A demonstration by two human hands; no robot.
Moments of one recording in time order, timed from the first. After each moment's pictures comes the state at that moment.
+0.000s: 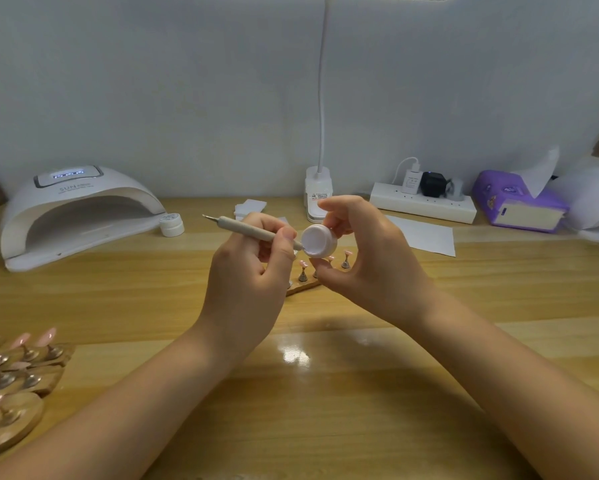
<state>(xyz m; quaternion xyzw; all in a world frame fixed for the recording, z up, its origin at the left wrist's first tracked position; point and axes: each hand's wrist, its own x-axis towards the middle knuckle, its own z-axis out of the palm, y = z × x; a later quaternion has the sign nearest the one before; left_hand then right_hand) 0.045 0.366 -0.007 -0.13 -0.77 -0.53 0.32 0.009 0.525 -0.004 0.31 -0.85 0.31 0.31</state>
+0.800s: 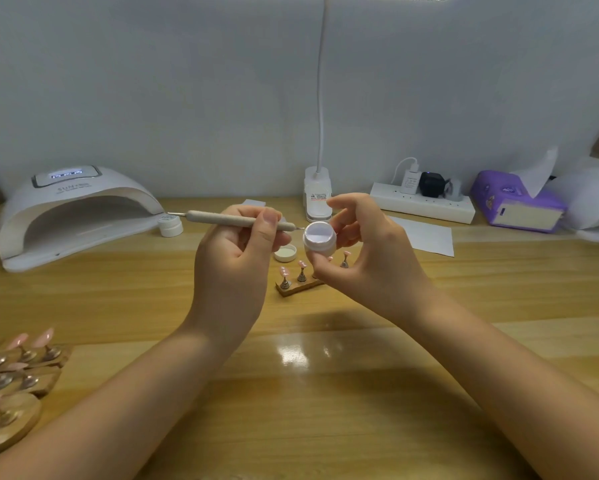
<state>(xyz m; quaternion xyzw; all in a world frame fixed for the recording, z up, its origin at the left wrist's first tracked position) 0.042 0.362 -0.001 -0.10 -0.69 -0.65 0.30 0.011 0.524 -0.003 0.27 -0.84 0.37 0.29</state>
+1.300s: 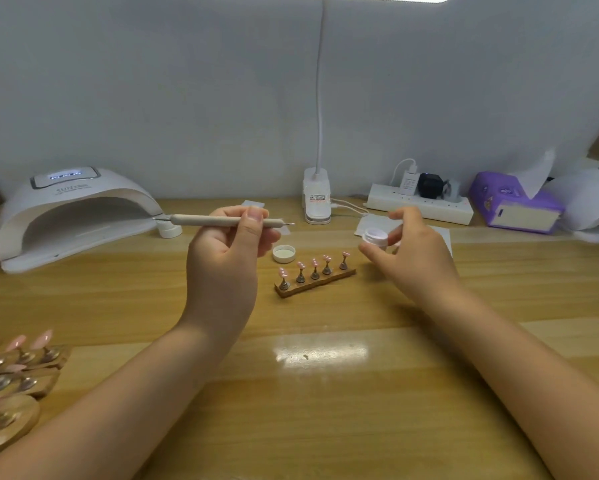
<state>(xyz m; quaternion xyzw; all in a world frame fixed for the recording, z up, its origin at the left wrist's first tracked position) 0.041 0.361 0.002 -0.06 -0.64 -0.72 0.28 -0.030 0.579 -0.026 0.05 -0.92 0.30 0.24</state>
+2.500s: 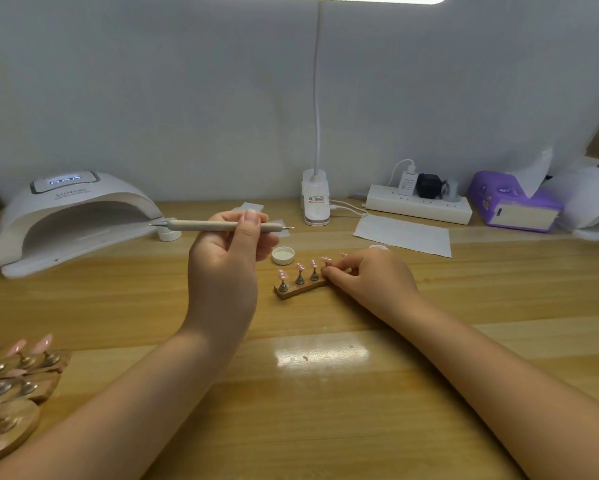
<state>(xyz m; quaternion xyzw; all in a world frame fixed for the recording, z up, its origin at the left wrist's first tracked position) 0.043 0.366 0.003 -0.04 -0.61 -0.75 0.26 -0.028 0.543 -0.044 0.10 -0.95 0.25 0.13</state>
